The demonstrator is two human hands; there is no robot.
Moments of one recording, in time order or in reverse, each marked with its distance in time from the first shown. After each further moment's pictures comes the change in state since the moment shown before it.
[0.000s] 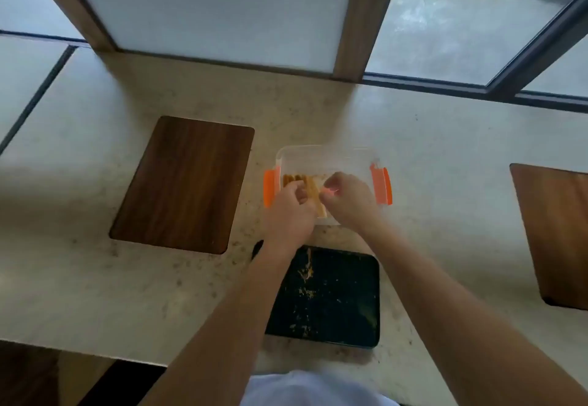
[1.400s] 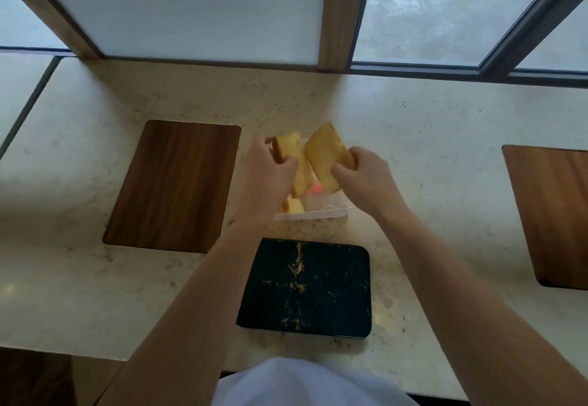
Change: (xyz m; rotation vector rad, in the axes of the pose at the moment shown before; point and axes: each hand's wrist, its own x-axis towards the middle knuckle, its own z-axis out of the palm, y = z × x) left_hand 0.014 0.060 -0.013 0.218 0.221 0.190; right_hand -0.017 0.001 -0.068 0.241 0.084 0.082
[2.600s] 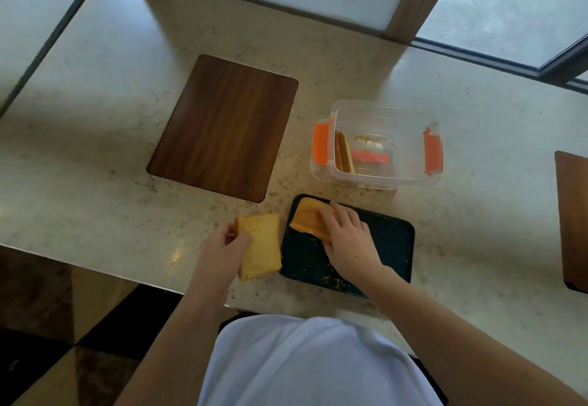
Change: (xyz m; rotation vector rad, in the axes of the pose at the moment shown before) left_hand -0.137 -0.198 -0.114 -0.405 -0.143 -0.704; right_hand -0.111 0.077 0.171 -0.758 -0.374 -0.282
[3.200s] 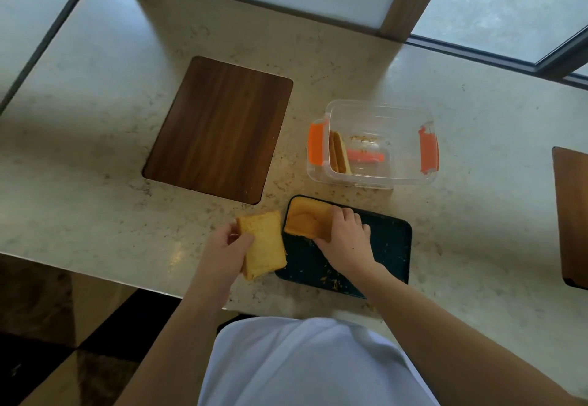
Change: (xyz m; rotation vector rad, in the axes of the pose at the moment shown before) left_hand 0.012 -0.004 0.008 -0.064 -0.056 0.018; right_hand 0.014 -0.001 0.008 0.110 0.019 0.254
